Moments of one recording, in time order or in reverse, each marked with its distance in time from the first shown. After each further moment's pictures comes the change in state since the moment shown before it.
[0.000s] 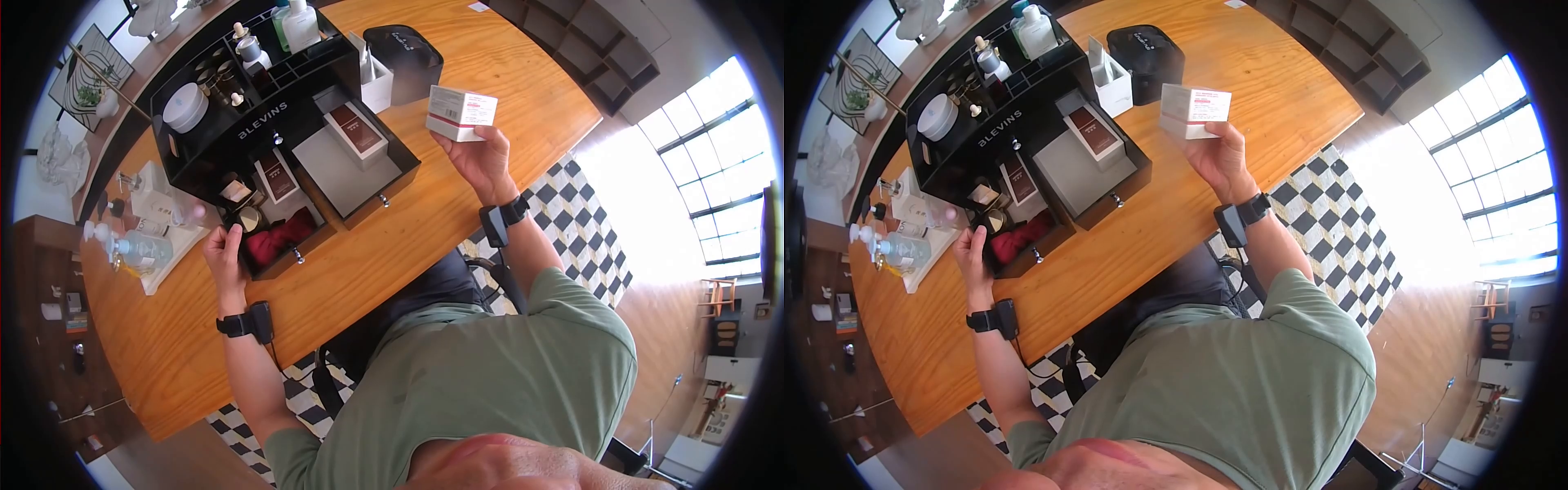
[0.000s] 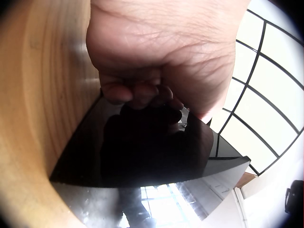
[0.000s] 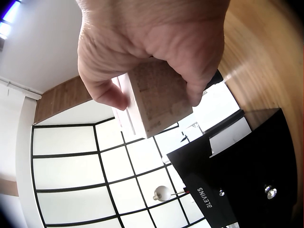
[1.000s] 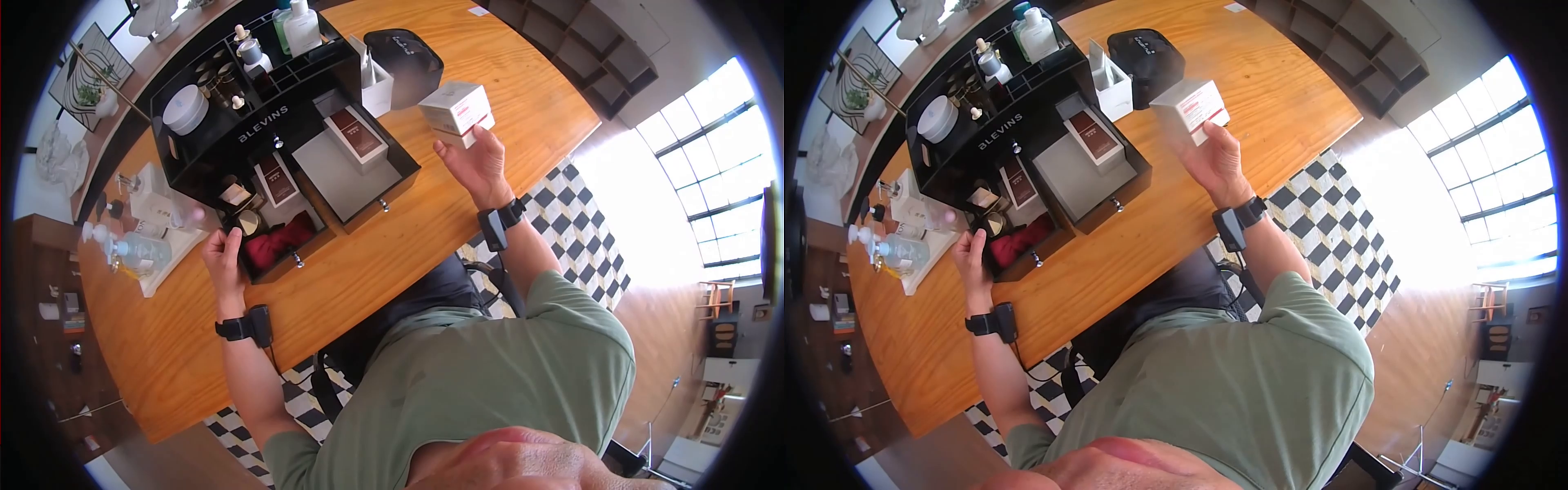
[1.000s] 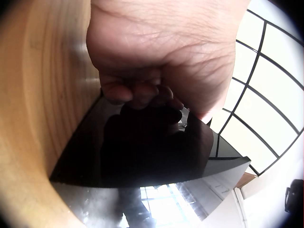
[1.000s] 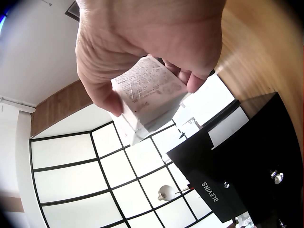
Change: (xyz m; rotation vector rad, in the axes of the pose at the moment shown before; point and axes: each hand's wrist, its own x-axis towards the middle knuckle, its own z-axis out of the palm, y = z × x) left_hand 0.000 -0.004 -0.003 0.012 0.001 -0.003; right_hand -0.001 0.004 0.001 0.059 -0.012 0.040
